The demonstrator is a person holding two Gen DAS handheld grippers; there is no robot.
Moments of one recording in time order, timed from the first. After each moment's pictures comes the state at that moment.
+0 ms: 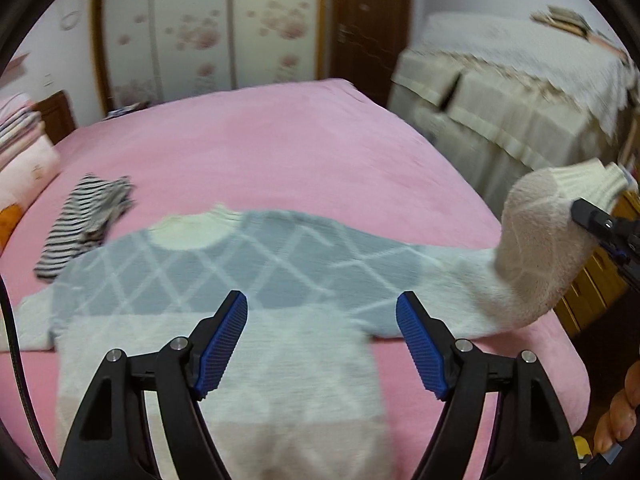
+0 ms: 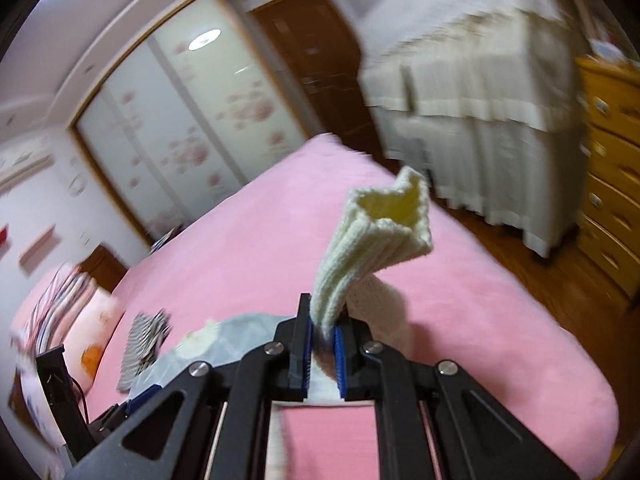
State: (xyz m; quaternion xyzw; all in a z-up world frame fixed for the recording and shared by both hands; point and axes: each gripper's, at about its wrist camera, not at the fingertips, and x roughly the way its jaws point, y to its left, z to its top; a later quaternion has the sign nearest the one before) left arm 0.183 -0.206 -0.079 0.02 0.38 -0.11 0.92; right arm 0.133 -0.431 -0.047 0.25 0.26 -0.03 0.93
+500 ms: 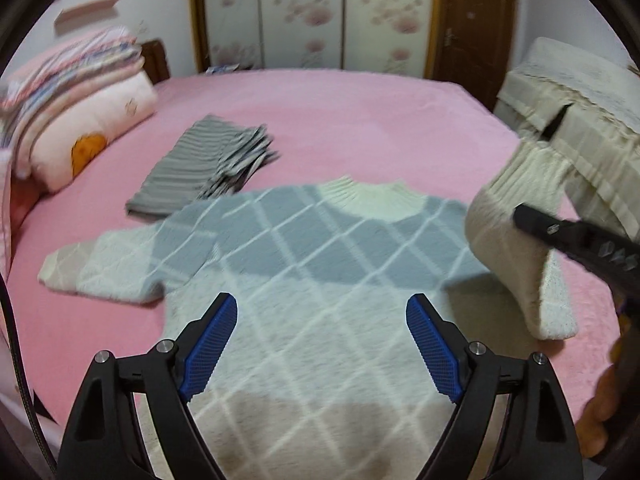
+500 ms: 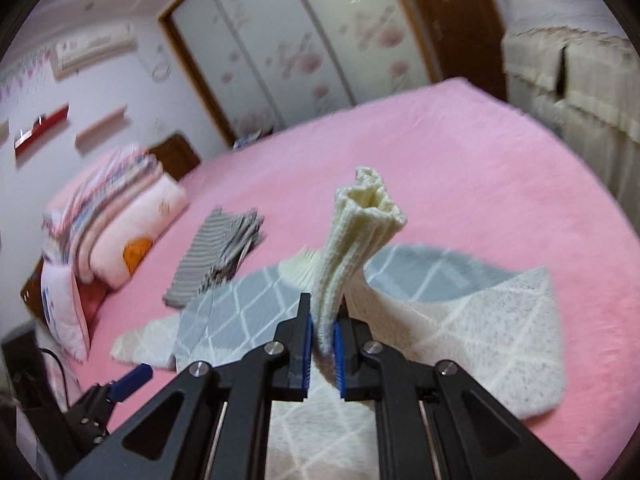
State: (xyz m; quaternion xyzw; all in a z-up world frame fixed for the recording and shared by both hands) left arm 0.198 -0.016 -0.116 -0.03 0.41 0.04 0.91; right arm 0.244 -0.215 -0.098 0.15 0.37 0.13 0.91
